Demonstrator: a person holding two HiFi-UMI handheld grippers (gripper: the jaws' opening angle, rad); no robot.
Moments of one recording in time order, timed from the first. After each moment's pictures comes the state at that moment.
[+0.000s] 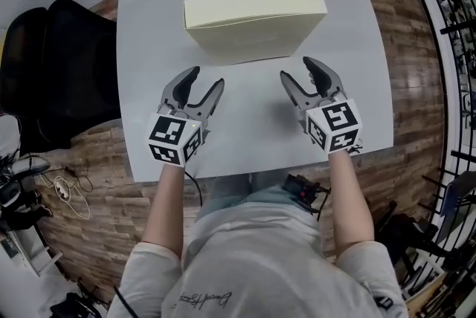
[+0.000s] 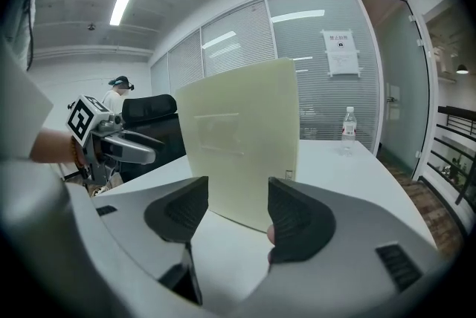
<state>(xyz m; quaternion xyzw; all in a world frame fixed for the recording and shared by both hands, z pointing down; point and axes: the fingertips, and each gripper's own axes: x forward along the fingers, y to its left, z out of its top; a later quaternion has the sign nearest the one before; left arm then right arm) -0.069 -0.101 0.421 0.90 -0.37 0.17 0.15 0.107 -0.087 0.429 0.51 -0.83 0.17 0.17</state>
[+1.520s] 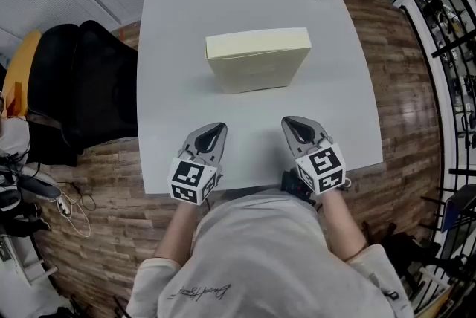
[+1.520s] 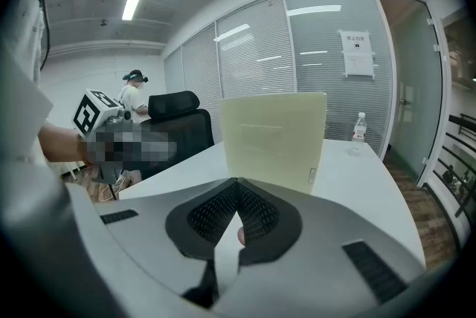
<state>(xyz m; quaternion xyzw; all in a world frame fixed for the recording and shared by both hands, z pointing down) -0.070 -0.028 0.393 0.90 -0.36 0.17 0.15 0.073 -0.015 0.398 0.47 -0.84 0.16 0.21</state>
